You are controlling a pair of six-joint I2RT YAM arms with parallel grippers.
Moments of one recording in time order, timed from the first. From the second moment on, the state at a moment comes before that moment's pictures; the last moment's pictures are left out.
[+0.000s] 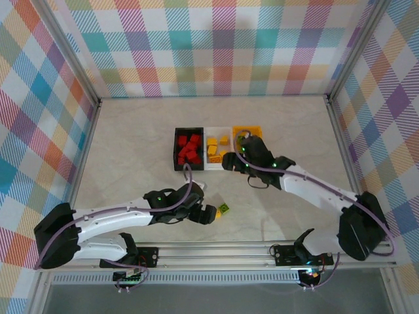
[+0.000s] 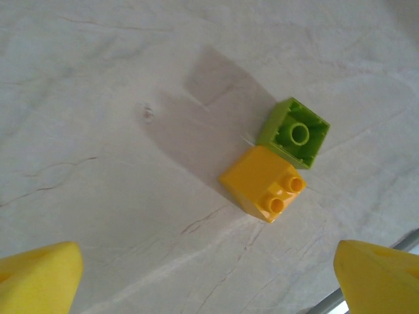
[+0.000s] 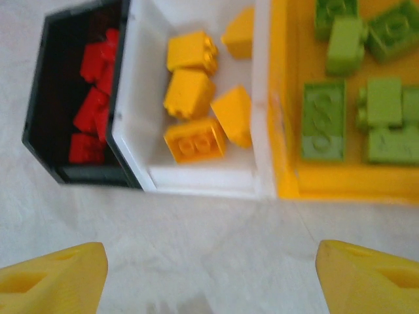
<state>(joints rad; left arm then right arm) -1.06 1.22 0.66 -0.44 -0.07 -0.66 0.70 1.32 0.90 -0.39 0.07 0.69</state>
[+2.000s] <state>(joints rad) -0.76 1.89 1.53 -0.51 -0.17 -0.55 0.72 0.94 0.55 -0.42 0.11 0.82</state>
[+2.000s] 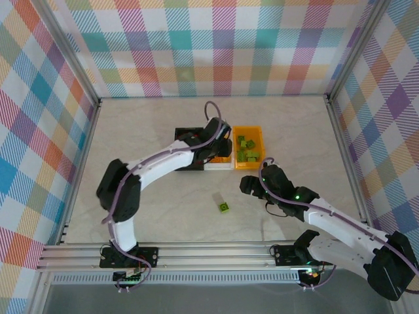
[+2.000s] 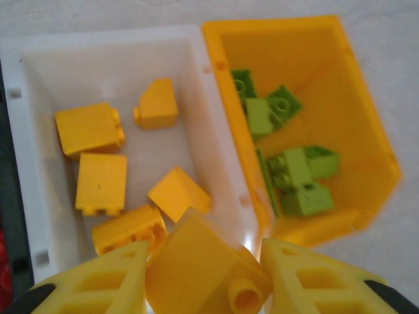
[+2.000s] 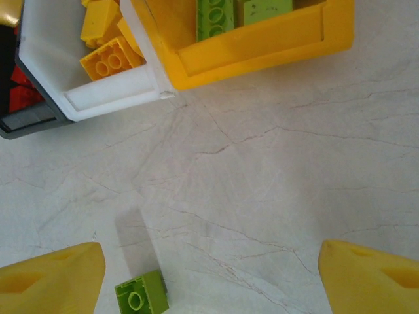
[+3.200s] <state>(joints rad) -0.79 0.89 0.71 -0.59 -0.24 -0.76 1.05 1.53 0.74 -0.34 0.10 0.65</state>
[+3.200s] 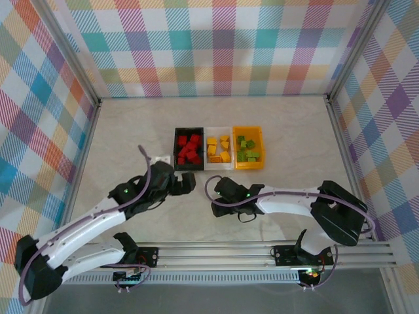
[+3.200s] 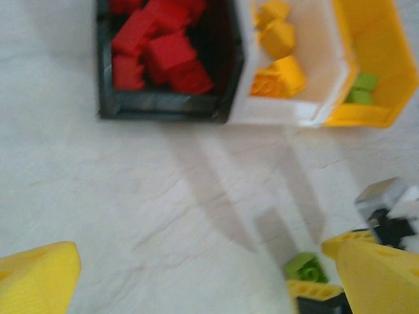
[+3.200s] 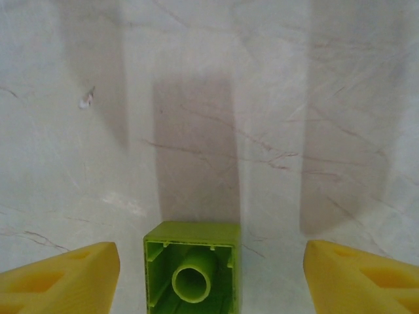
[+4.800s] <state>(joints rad) -0.79 0.71 0.51 -0.65 -0.31 -0.86 0.83 1.13 0.80 -0.45 0.27 0.60</state>
